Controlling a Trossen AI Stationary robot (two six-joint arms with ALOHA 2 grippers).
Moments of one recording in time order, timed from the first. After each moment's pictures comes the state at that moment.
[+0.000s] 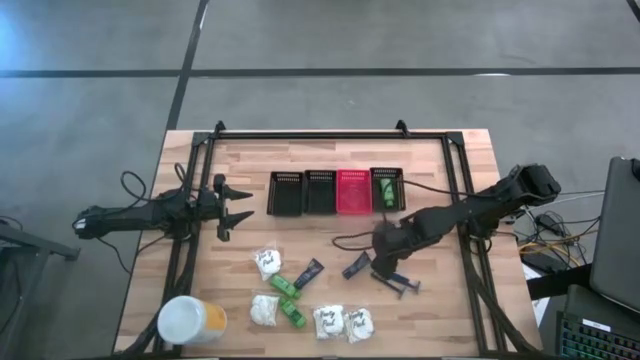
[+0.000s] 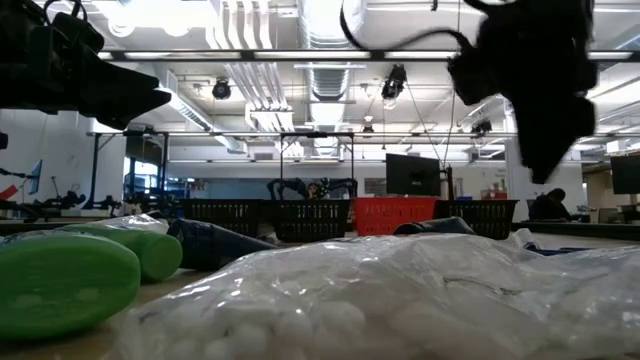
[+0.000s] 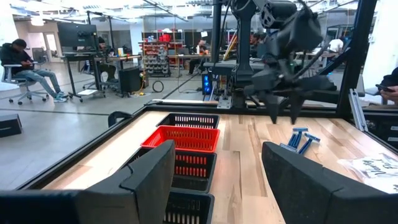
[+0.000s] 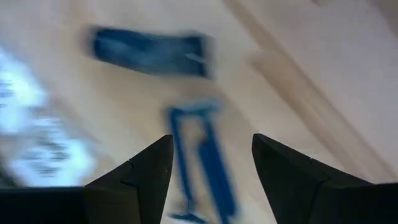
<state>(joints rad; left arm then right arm) 0.04 0.05 0.01 0.04 -0.12 0.00 0.31 1.50 0.96 -0.79 -0.05 1.10</state>
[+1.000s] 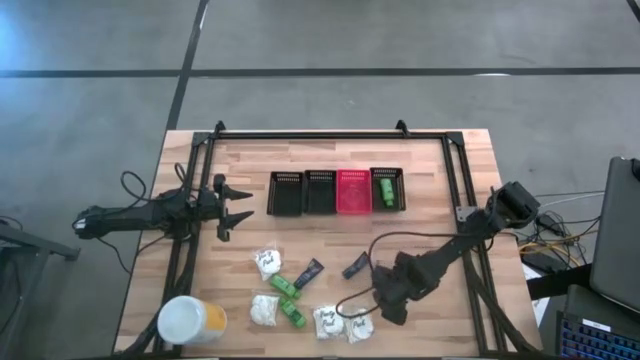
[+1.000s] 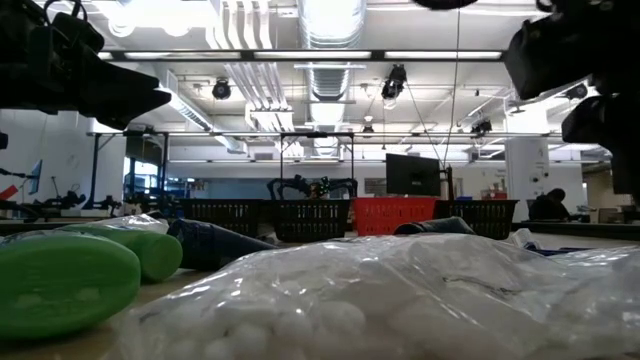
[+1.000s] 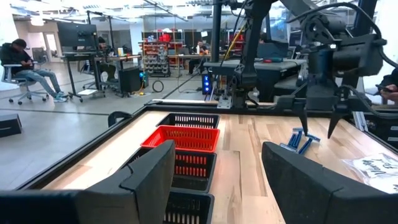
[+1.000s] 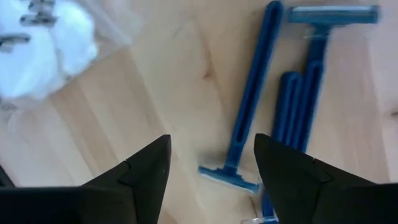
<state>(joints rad) 0.04 0.06 0.01 0.04 -0.12 0.00 0.61 1.76 1.11 -0.78 -0.02 0.99</state>
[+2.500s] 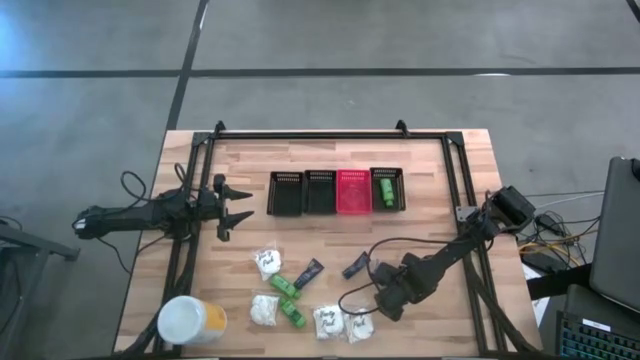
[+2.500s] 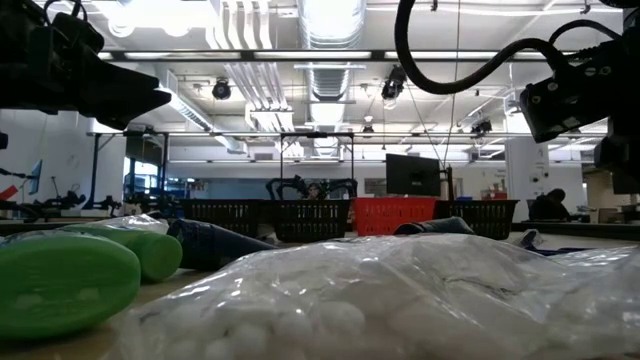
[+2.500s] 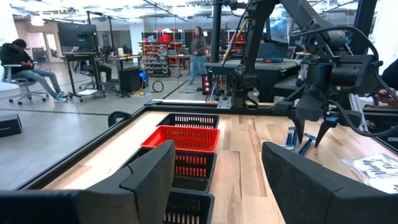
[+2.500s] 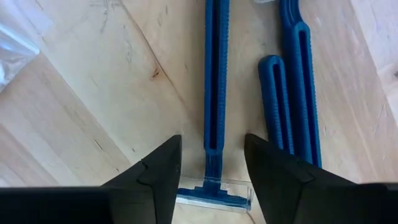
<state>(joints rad) 0.04 0.06 0.01 0.04 -0.12 0.00 0.61 1.82 1.06 -0.75 0.05 1.21</state>
